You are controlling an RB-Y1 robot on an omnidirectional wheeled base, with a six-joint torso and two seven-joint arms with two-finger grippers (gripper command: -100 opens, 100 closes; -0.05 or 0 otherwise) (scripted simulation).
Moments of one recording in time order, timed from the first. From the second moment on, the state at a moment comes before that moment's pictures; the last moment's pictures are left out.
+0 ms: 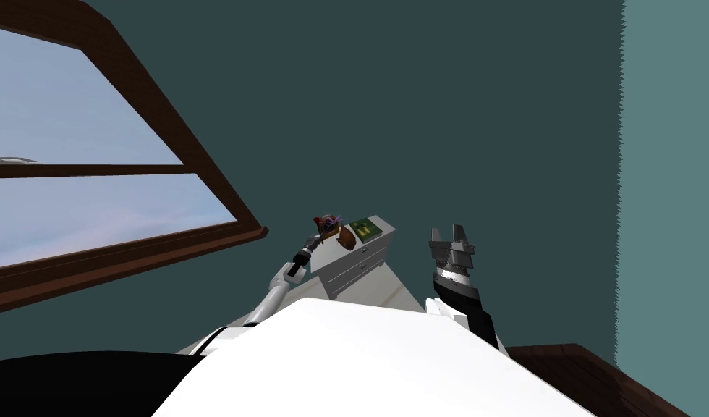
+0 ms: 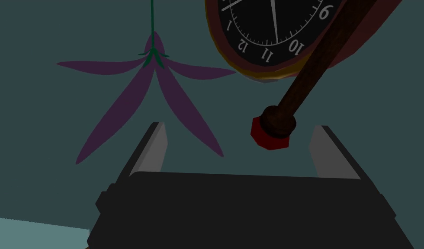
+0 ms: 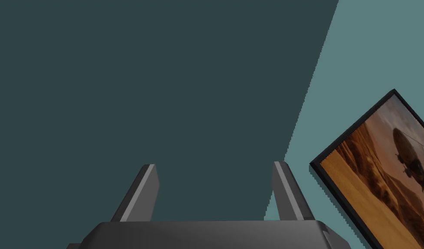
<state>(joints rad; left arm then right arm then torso) -0.09 0.34 0.12 -1.03 -0.32 -0.61 -0.59 0.54 0.01 -0.03 -2.25 -0.10 -0.53 -0.07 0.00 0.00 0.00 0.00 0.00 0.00</state>
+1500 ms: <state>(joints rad) -0.27 0.44 0.13 -0.68 -0.45 -0.57 -0.69 0.54 0.01 -0.03 -2.25 -0.10 -0.53 -0.07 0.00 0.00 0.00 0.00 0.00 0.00</state>
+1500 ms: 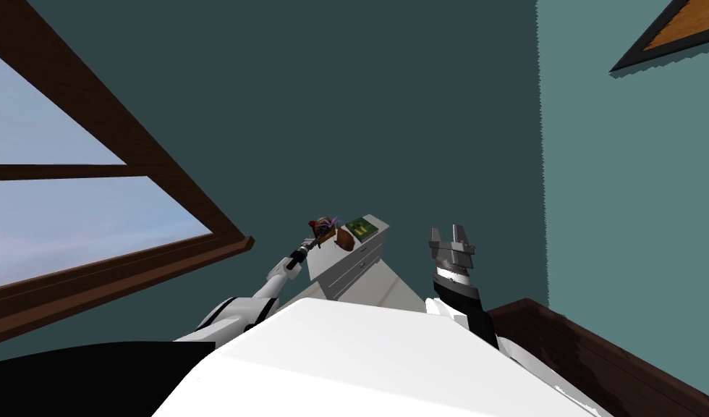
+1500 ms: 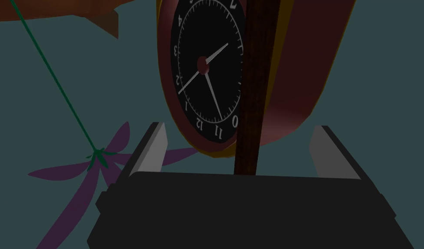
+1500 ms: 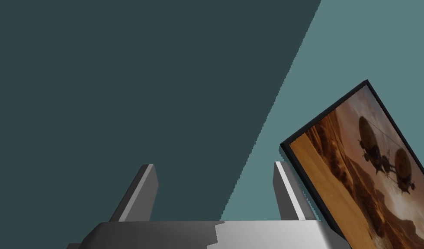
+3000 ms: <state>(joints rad) -0.25 0.42 0.14 -0.68 -0.53 -0.54 -0.65 0.54 0.01 -0.03 -2.25 -0.10 -0.53 -0.07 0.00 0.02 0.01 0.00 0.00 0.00</state>
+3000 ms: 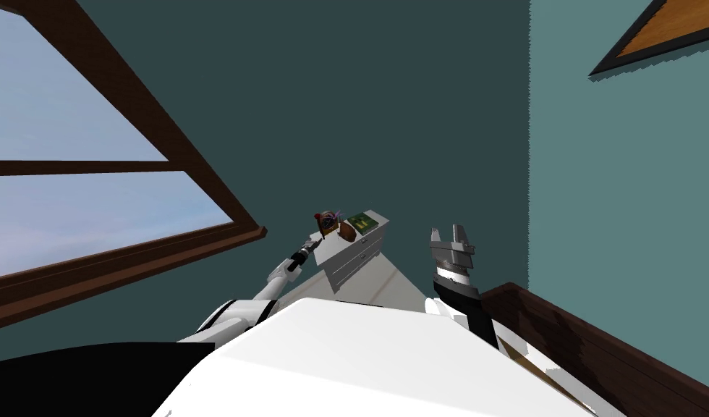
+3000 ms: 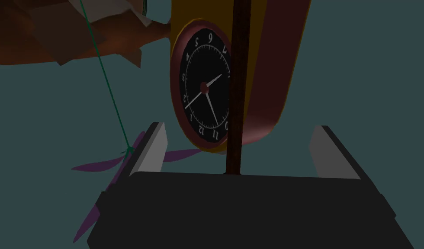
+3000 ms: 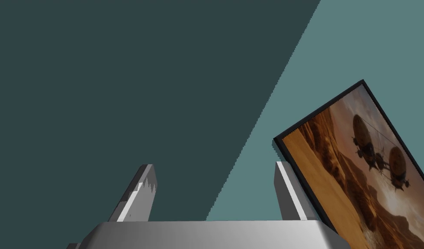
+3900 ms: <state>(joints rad) -0.33 0.49 0.10 -0.65 -0.46 -0.53 -0.62 0.54 0.01 -0.03 -2.25 -0.10 -0.53 -0.07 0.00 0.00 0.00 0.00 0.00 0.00</state>
